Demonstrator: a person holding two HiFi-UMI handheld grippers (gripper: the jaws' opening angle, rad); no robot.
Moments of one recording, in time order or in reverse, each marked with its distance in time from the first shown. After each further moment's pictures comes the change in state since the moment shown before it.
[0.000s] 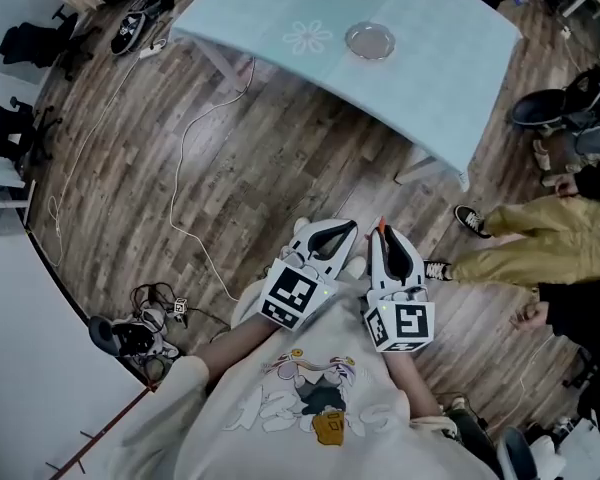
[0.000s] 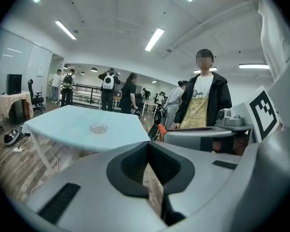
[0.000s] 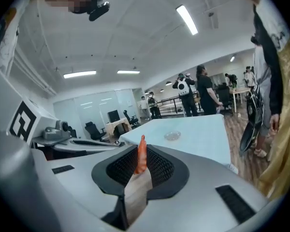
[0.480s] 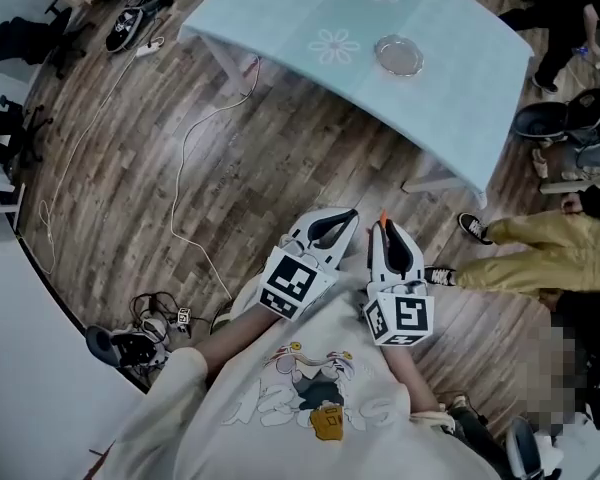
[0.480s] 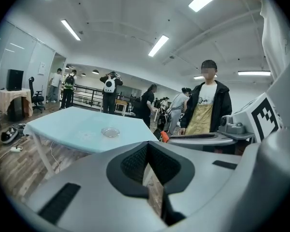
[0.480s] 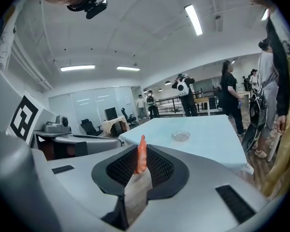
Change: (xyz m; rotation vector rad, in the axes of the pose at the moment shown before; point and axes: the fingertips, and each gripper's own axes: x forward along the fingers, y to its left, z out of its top) left arm -0.048 0.121 0.008 -0.028 -0.054 -0.025; right arm 0.091 0.082 0.003 -0.032 0.018 -0.052
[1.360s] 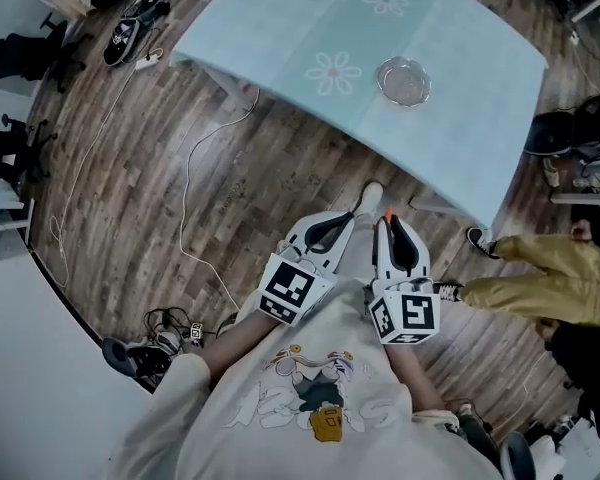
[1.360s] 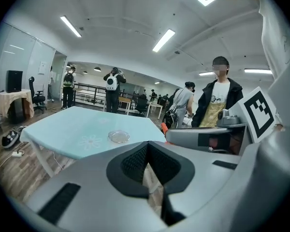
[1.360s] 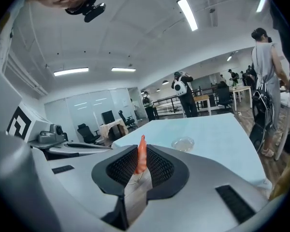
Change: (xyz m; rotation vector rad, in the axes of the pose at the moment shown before) left arm 0.093 0.108 0.030 -0.006 0.043 0.028; right arm 0.136 -0.061 0.050 0.057 -0.009 -0.002
